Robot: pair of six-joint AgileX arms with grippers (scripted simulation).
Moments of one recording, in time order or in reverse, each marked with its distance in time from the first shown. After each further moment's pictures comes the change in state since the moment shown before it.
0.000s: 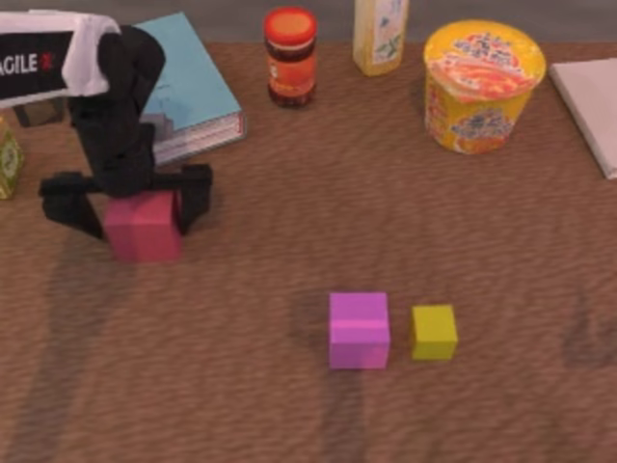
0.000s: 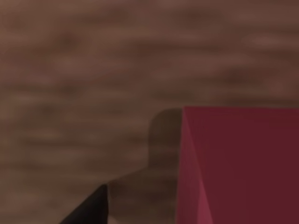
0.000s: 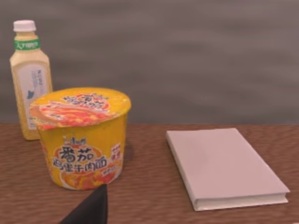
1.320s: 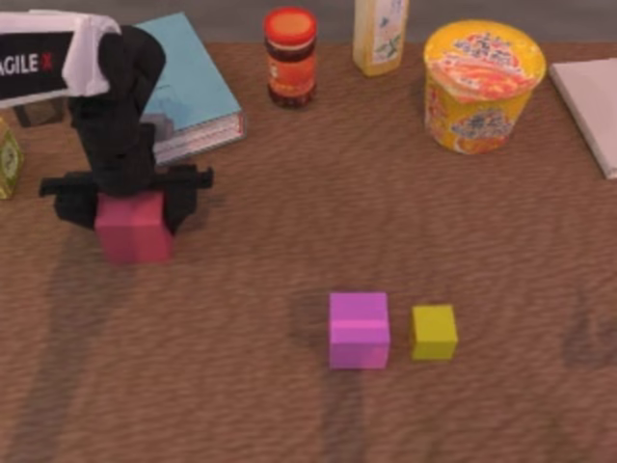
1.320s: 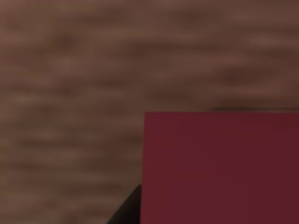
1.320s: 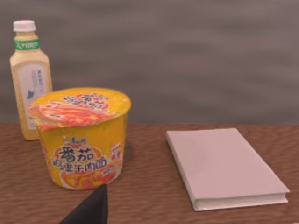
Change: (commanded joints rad) left arm 0.002 -0.006 0.001 -0.002 -0.001 0.002; right arm 0.000 0.000 0.000 0.000 0.000 0.000
